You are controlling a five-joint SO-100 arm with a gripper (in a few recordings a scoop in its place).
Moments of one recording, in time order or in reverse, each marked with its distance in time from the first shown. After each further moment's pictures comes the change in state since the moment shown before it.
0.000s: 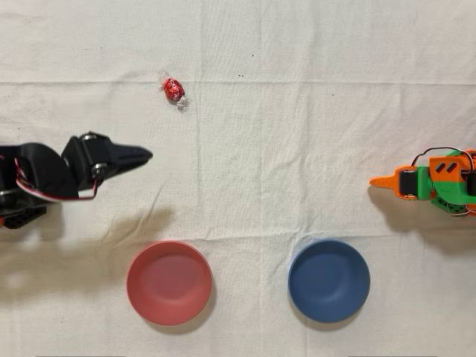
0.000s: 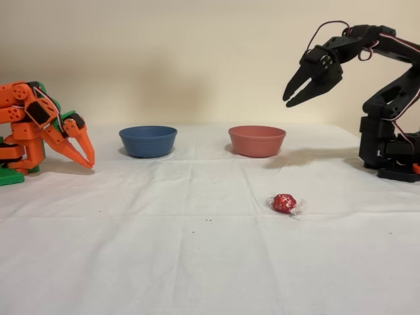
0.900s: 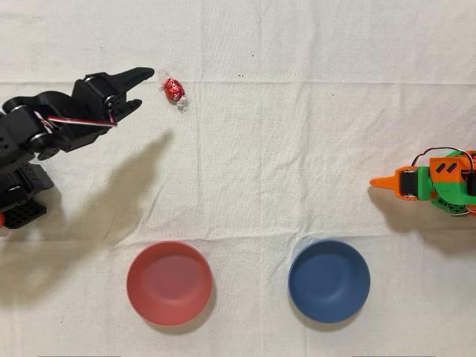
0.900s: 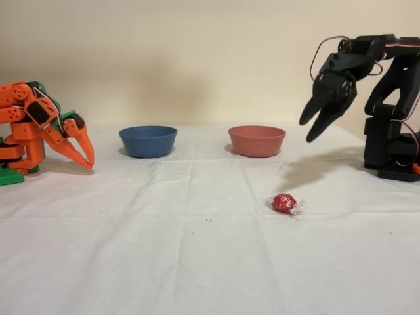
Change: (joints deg) arm -17.6 -16.8 1.4 -9.4 -1.1
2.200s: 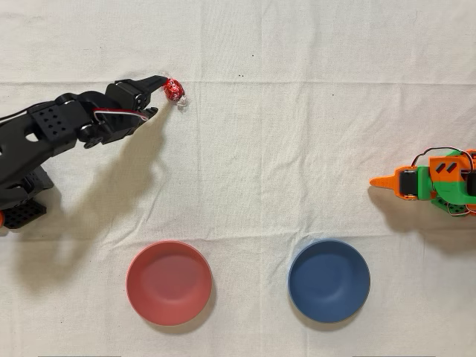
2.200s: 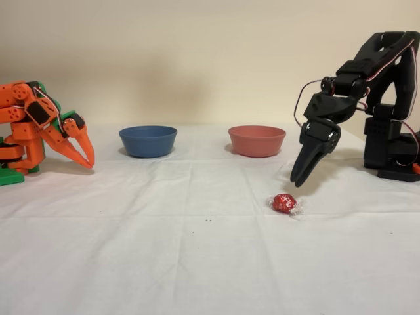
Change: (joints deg) arm 0.1 -25.8 1.2 -17.6 -9.5
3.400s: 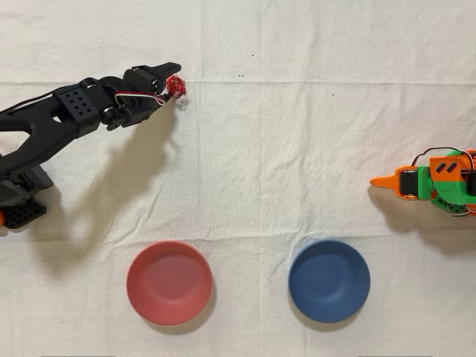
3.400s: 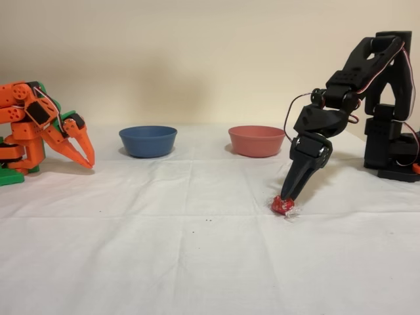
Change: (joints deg) arm -2.1 -16.7 -13.3 -3.4 2.6
